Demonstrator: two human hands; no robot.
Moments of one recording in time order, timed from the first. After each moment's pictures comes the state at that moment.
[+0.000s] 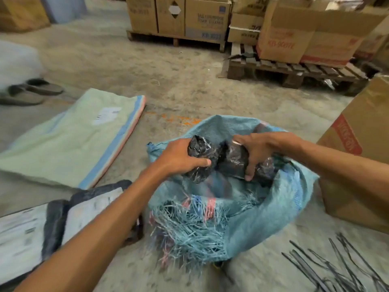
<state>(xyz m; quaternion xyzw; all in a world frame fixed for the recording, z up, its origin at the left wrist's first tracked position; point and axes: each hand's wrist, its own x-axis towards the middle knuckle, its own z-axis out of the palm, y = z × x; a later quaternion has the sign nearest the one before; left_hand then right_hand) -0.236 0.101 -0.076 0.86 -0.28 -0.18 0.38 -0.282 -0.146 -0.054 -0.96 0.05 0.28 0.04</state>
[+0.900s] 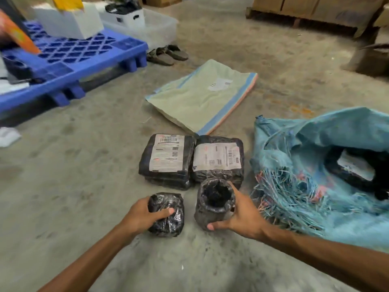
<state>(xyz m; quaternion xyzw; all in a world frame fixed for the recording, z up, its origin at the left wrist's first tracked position) -0.418 0.475 -0.209 0.81 0.18 -0.23 0.52 -0.401 0.183 -0.209 -0.86 -0.10 0.17 0.46</state>
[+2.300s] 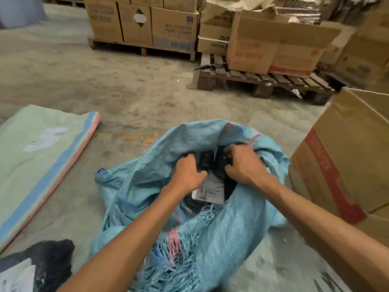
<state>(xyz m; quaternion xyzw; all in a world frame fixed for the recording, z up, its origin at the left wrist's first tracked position) -0.177 -0.088 -0.159 0.90 -0.27 -0.10 0.33 -0.264 -0.237 -0.114 -0.97 0.22 -0.06 0.12</state>
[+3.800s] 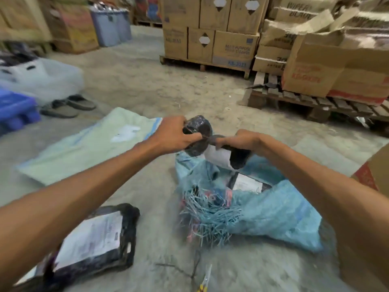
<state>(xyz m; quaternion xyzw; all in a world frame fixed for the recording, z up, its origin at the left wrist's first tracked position) -0.166 0.072 0.021 0.93 -0.23 0.03 0.29 -0.192 -0.140 0.008 -0.91 0.21 0.12 0.32</state>
